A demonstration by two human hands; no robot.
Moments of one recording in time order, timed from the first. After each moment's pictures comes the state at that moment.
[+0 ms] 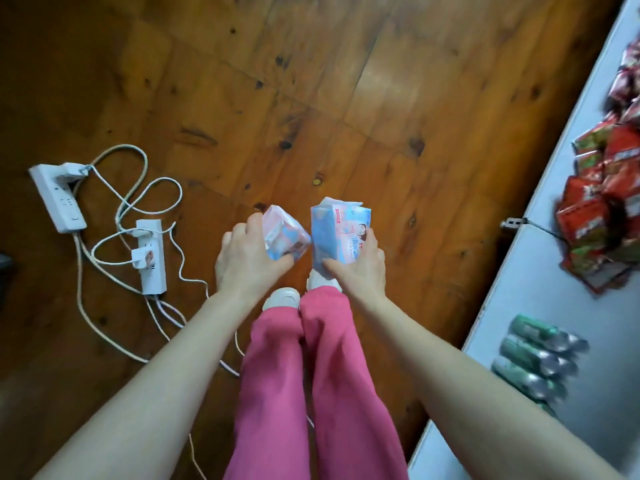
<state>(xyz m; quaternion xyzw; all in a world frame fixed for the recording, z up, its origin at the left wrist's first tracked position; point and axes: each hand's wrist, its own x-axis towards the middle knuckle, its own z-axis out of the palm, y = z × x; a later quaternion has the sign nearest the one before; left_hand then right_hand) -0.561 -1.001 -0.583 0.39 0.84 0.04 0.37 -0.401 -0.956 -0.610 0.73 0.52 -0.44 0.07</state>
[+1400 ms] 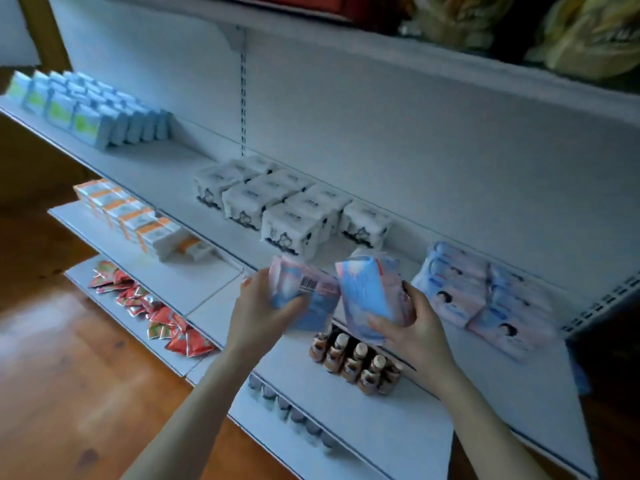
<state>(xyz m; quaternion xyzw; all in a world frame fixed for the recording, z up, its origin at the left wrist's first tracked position) -0.030 -1.088 -0.035 0.79 0.29 0.25 0.48 0.084 -1.279 -0.030 0.79 0.20 -0.11 -0.57</state>
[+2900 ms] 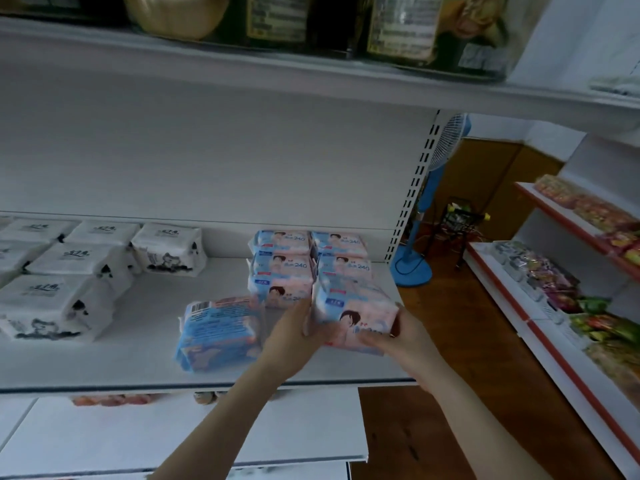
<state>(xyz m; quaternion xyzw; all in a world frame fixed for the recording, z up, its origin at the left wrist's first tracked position) 0.128 -1.282 -0.041 0.83 -0.08 -0.02 0.56 0.121 -1.471 -0.037 0.81 -0.03 -0.06 -0.59</state>
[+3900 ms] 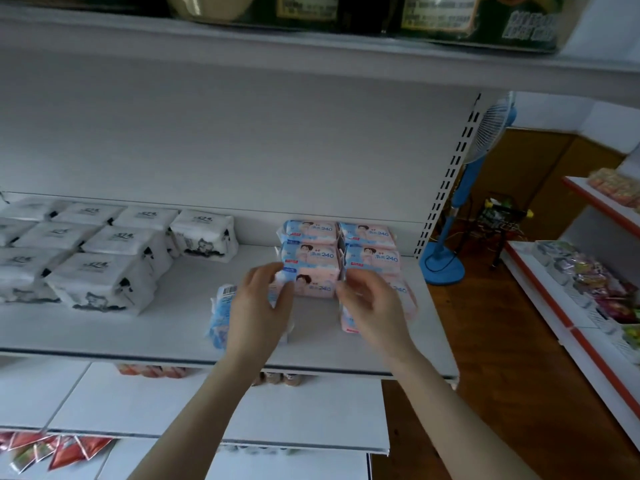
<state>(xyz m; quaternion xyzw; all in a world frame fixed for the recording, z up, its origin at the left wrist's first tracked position) 0.111 -1.231 -0.017 0.87 0.05 0.24 0.42 0.129 -1.393 -0.018 0.82 0.09 0.08 -0.57</state>
